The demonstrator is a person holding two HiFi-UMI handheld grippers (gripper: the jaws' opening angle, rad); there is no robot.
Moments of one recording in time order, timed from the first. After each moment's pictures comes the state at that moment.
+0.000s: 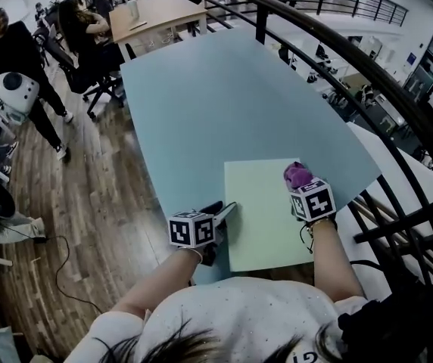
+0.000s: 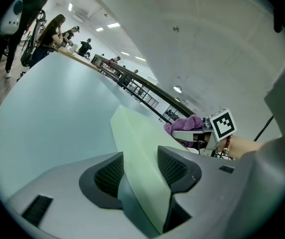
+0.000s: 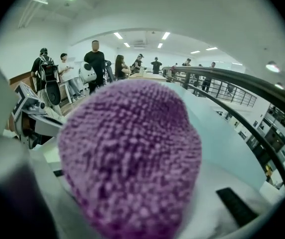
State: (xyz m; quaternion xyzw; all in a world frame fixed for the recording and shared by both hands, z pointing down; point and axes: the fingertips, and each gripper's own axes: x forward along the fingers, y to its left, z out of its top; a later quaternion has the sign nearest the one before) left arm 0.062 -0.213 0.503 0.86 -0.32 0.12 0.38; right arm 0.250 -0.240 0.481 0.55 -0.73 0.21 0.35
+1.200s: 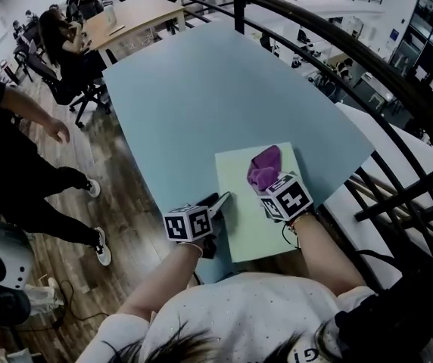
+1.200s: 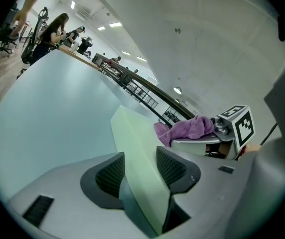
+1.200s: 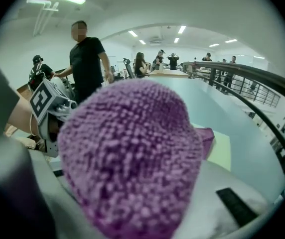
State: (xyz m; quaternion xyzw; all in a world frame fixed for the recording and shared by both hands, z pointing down) left arm 0.059 -0.219 0.501 0.86 -0.31 0.11 0.40; right arm 0.149 -0.215 0.482 0.45 -0.79 0.23 0.36
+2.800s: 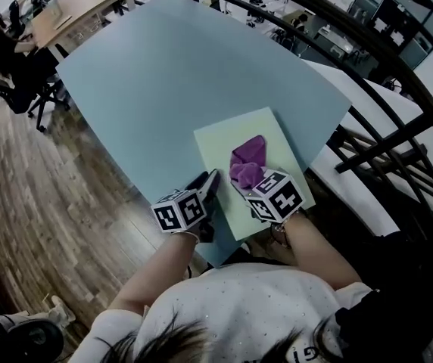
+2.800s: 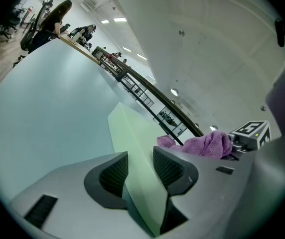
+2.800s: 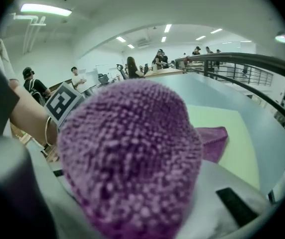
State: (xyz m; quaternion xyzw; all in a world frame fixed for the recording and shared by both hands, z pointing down) left arm 0.058 -0.217 0.503 0.86 -0.27 0.10 0.43; right arm 0.094 -0.168 0.485 0.47 -0.78 0.29 0.30
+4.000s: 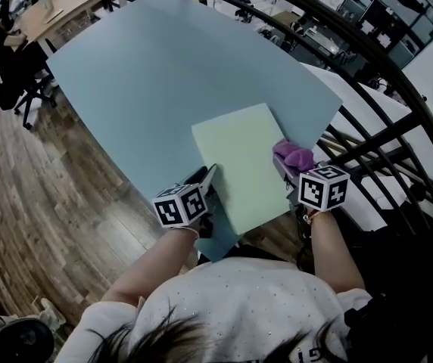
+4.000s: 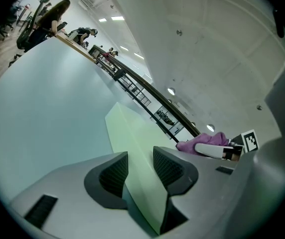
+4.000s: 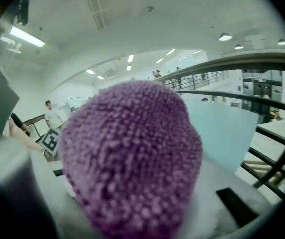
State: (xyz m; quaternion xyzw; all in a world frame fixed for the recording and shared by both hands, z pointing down) left arm 0.062 -0.218 0.501 0.86 -0.26 0.10 0.43; right arm 0.208 -0.155 0.432 0.63 -0.70 0.30 0.12
